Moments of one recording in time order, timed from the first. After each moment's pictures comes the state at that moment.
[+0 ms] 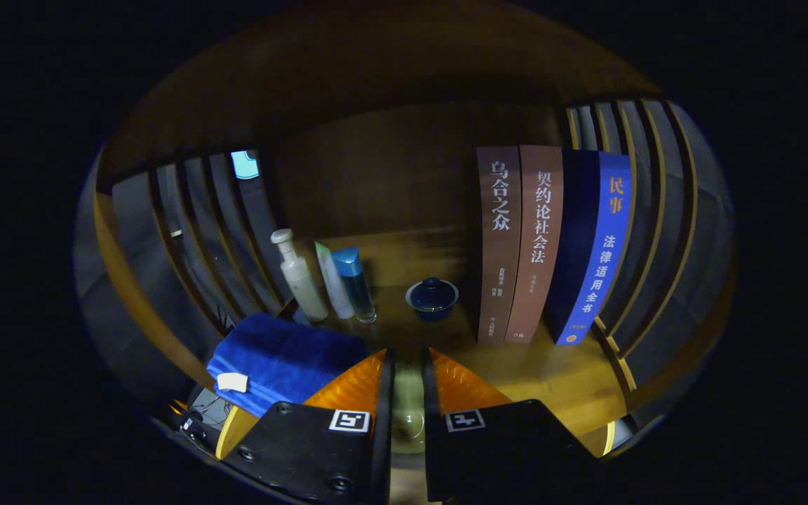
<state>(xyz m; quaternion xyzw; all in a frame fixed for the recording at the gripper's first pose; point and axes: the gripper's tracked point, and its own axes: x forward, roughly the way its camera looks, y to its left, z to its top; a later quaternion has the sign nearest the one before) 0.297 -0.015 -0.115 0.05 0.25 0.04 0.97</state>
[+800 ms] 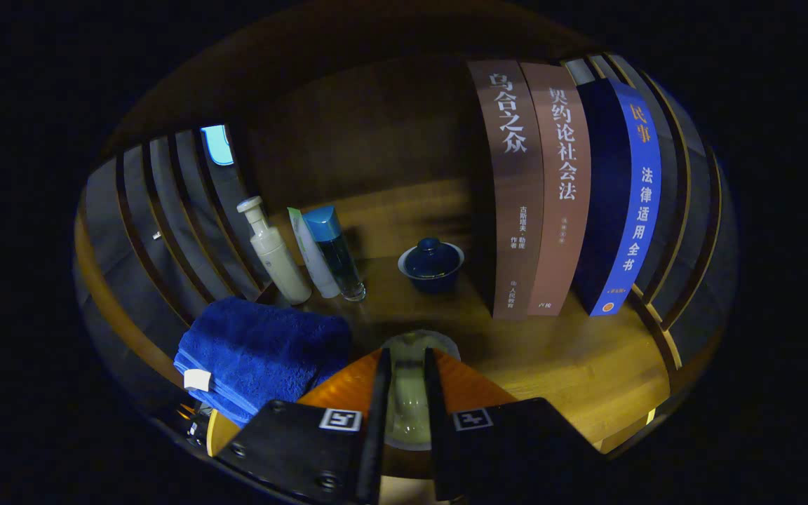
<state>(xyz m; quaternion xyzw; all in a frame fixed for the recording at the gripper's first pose) 0.311 -0.011 -0.183 0.07 0.29 0.04 0.95</state>
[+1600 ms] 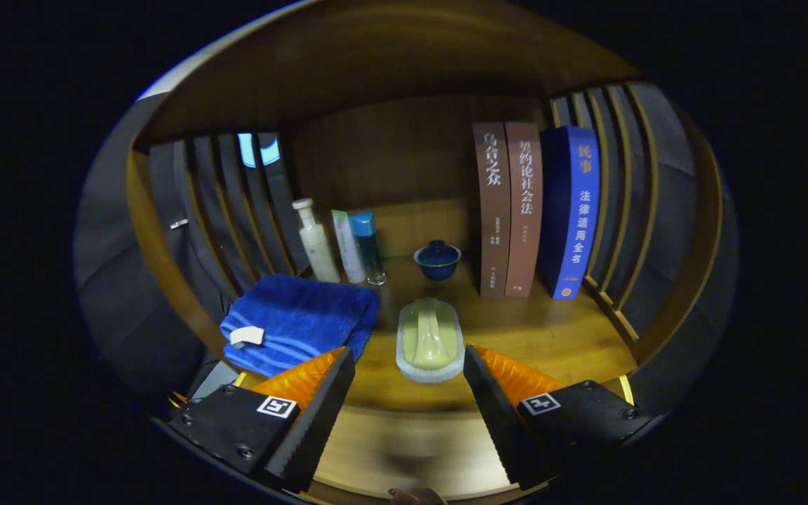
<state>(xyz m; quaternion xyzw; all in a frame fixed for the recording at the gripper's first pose) 0.194 0.000 -0.129 0.04 0.24 0.04 0.97</state>
